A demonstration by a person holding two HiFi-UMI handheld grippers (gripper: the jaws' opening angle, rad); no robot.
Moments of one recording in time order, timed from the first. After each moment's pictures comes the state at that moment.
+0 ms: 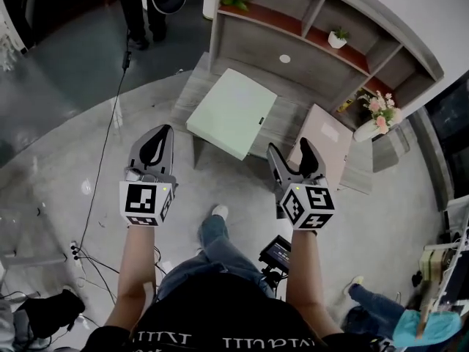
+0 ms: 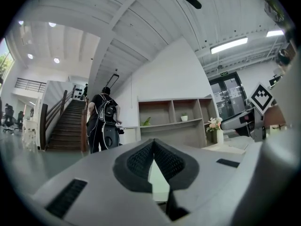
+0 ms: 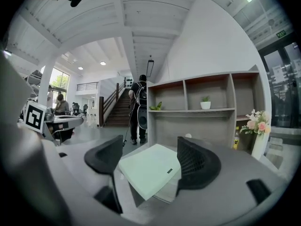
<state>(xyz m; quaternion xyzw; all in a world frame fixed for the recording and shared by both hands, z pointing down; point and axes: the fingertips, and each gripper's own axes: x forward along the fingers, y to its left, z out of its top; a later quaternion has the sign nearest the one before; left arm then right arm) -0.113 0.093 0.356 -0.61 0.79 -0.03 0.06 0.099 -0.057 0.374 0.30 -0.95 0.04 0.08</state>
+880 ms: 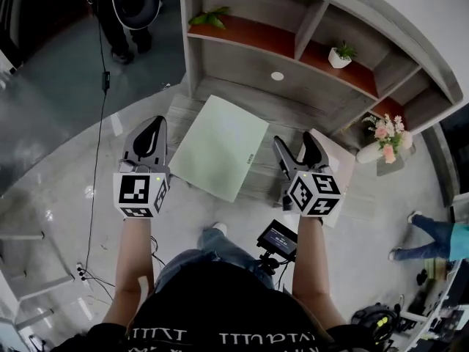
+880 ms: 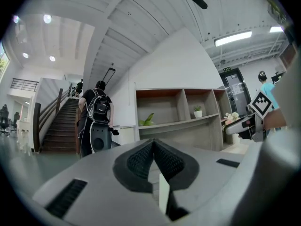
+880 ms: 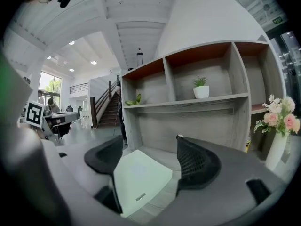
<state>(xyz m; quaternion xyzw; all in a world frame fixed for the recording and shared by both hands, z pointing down) -0.195 -0.101 0.349 -0.62 0.79 -0.05 0.05 0.047 -0.264 0.400 0.31 -0.94 0.09 0.09</state>
